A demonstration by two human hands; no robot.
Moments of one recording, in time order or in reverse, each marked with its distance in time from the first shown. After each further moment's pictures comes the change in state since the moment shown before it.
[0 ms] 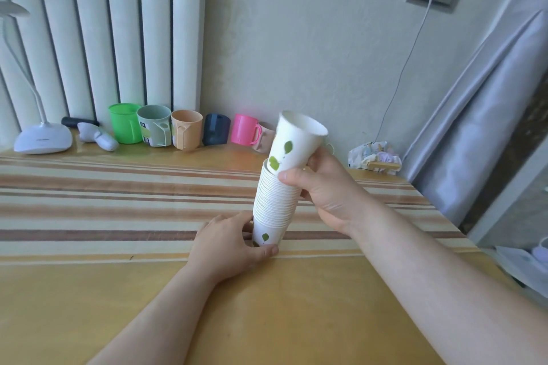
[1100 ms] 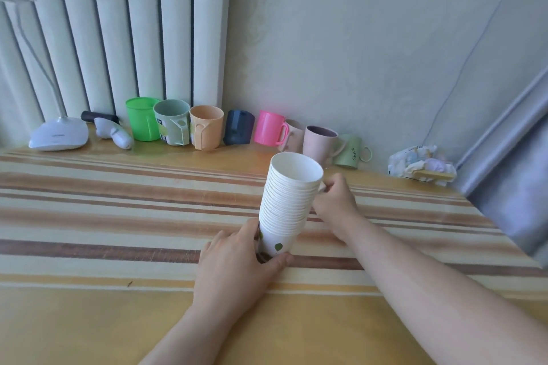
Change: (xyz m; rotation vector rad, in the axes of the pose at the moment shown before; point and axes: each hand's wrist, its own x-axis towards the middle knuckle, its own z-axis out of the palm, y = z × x) left_hand 0.006 -0.002 0.004 0.047 0.145 -0.184; right_hand 0.136 0.134 -0.013 -0.389 0.285 0.217
